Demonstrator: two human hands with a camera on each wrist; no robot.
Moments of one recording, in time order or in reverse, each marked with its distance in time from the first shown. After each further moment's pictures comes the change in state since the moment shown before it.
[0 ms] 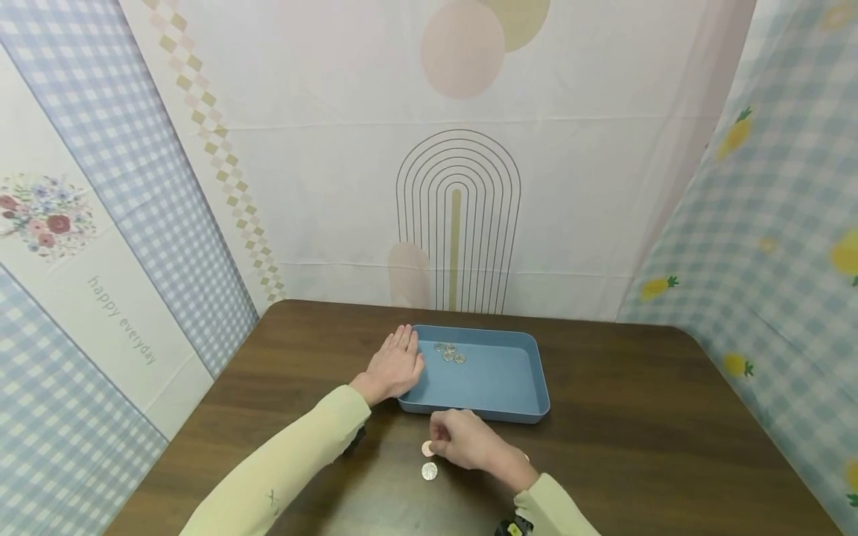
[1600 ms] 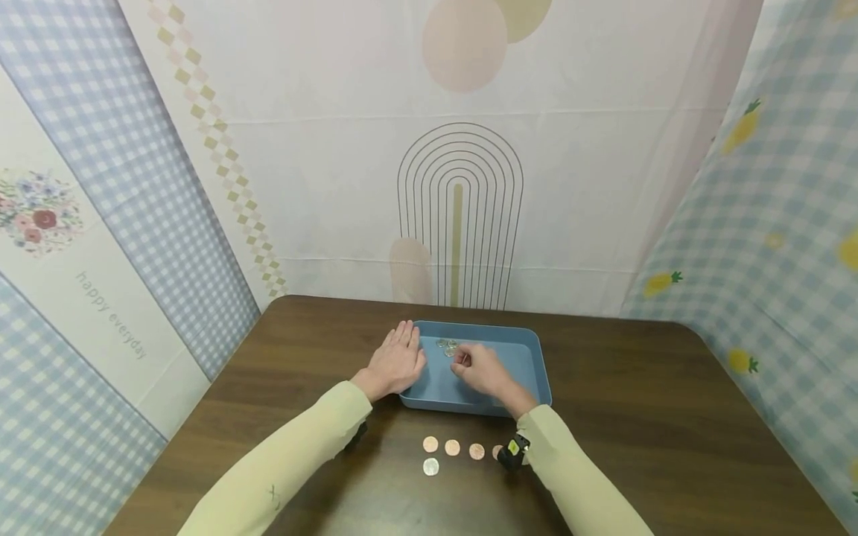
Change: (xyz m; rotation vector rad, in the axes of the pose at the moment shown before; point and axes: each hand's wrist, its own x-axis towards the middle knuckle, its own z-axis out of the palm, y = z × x) left_hand 0.028 0.005 0.003 0.018 0.007 -0.062; right_hand 0.075 0.075 -0.072 0.042 0.256 0.123
